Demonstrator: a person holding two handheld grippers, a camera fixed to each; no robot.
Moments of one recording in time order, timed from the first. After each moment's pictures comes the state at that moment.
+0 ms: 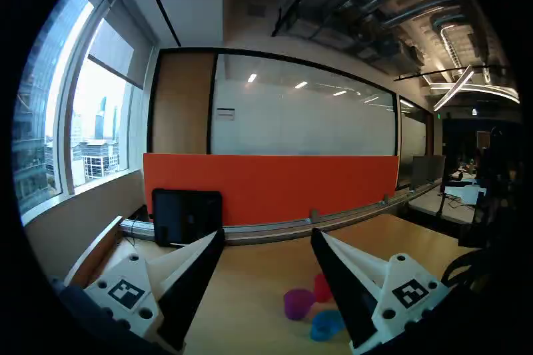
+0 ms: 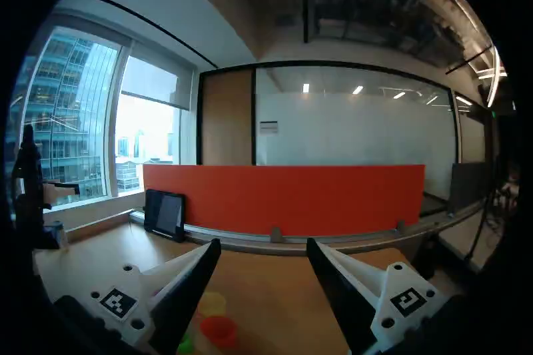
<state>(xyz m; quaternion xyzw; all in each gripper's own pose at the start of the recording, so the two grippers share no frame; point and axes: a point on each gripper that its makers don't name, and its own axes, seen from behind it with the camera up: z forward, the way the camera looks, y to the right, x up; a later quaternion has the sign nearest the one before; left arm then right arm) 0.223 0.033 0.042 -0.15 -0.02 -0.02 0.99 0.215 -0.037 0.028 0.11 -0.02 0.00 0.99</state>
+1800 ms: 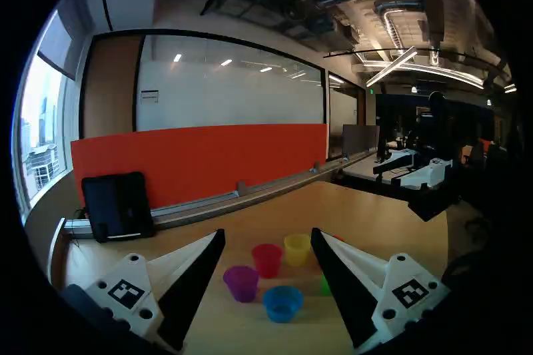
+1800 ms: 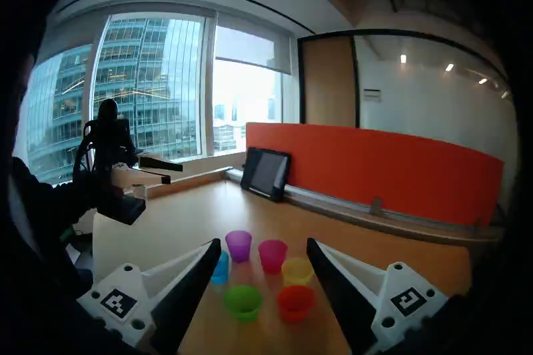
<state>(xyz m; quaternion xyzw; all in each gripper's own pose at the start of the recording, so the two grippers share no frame) 0.157 0.116 0.017 -0.34 -0.07 0.02 0.94 0.150 -0.141 -0.025 0.38 -0.11 -0.04 0.92</state>
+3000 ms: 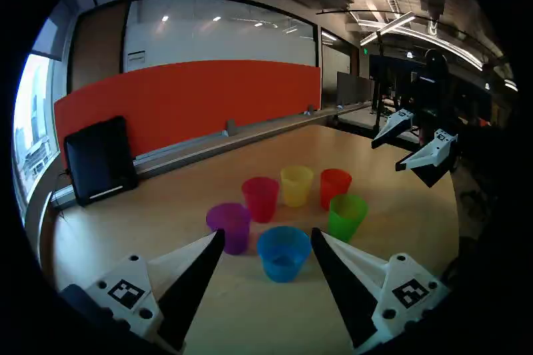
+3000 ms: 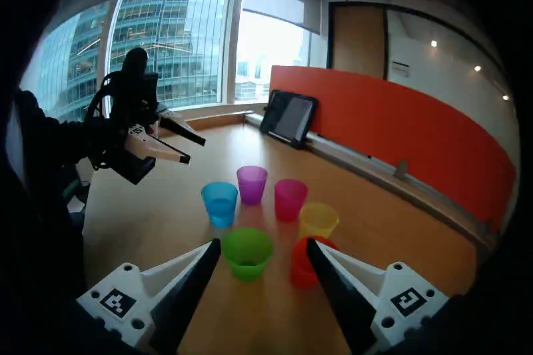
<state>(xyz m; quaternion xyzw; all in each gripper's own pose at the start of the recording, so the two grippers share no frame) 0.022 0.129 0.026 -0.36 -0.17 0.07 0.91 0.029 -0.144 -0.032 0.42 -0.19 -0.13 0.88</state>
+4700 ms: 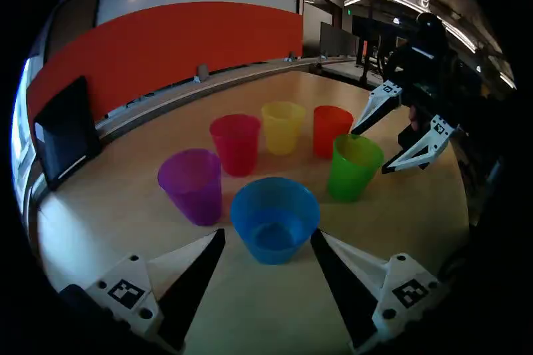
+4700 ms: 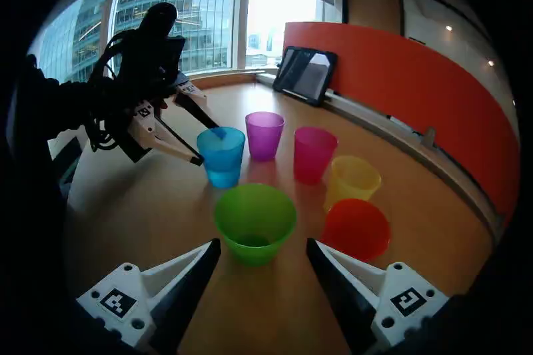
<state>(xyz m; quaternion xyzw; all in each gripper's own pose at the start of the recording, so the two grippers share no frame) -0.080 0.167 0.037 -0.40 -0.28 0.12 0.86 -0.076 -0.174 -0.018 0.44 -0.26 -0.16 0.85</state>
